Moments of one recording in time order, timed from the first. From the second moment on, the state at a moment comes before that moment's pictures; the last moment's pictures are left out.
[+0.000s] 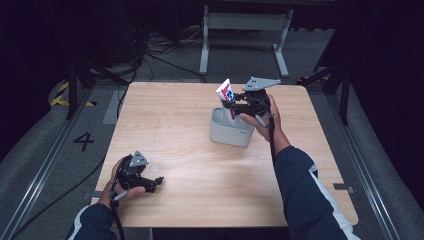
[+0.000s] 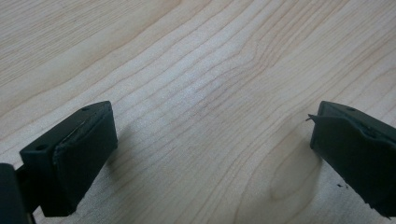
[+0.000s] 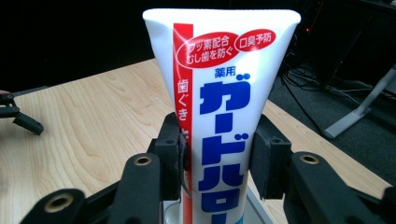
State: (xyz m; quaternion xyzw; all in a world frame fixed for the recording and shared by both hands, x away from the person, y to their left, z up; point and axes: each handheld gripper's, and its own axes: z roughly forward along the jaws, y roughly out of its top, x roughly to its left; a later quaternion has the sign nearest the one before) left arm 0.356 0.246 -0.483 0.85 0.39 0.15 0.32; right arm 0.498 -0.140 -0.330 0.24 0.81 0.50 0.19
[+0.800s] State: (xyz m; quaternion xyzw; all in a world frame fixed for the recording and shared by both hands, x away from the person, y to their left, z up) left arm 0.356 0.246 -0.483 0.85 0.39 0.14 0.32; right arm 0.499 -0.154 -0.358 0.26 0.82 0.48 0.17
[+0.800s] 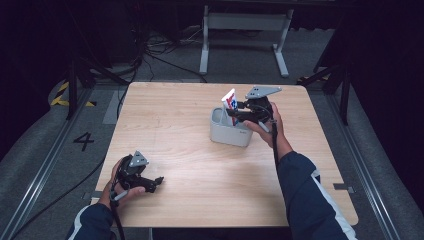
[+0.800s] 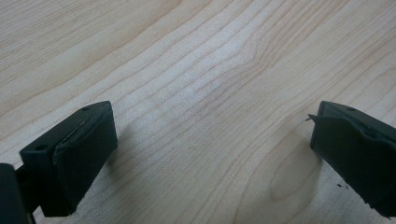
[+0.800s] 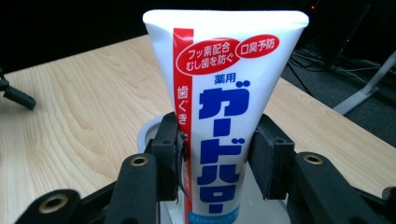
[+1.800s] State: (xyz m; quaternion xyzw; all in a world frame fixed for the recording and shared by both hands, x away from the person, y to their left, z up) left arm 0.356 0.246 -0.483 0.85 0.39 0.15 0.32; right arm 0.494 -0.164 -0.375 0.26 0.85 0.44 0.16
